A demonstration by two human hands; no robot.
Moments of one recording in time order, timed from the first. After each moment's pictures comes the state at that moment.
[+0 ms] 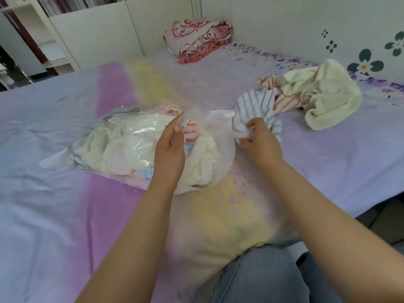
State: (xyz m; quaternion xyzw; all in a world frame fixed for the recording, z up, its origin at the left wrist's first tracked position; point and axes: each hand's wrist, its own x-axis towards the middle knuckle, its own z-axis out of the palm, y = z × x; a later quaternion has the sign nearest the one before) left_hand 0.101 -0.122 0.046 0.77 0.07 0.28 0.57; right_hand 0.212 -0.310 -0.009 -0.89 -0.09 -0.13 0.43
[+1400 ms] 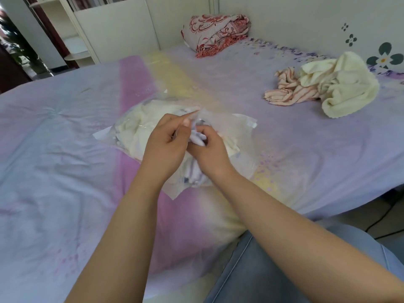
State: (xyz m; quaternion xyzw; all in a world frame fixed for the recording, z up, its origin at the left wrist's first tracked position) left_hand -0.003 -0.094 0.090 0.87 0.00 0.26 0.42; right_hand 0.059 -0.179 0.037 -0.64 -0.21 0.01 0.74
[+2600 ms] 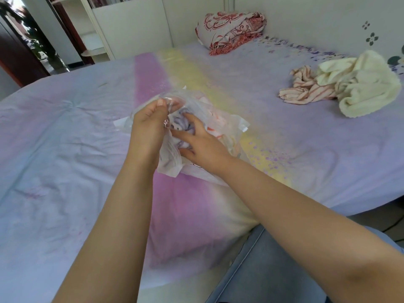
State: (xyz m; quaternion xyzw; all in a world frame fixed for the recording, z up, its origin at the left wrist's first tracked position) left_hand -0.014 -0.055 0.110 0.71 0.11 0.30 0.62; right_hand 0.082 -0.141 0.016 -0.79 -0.48 -0.11 0.38
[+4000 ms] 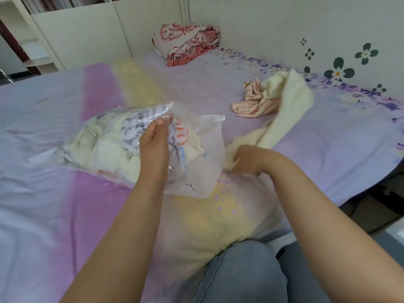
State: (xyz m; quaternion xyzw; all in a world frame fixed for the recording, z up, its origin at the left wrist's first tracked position) left_hand 0.105 -0.137 0.059 0.66 0.14 0.29 0.68; right_hand 0.174 -0.336 0.039 -0.94 -0.20 0.22 0.18
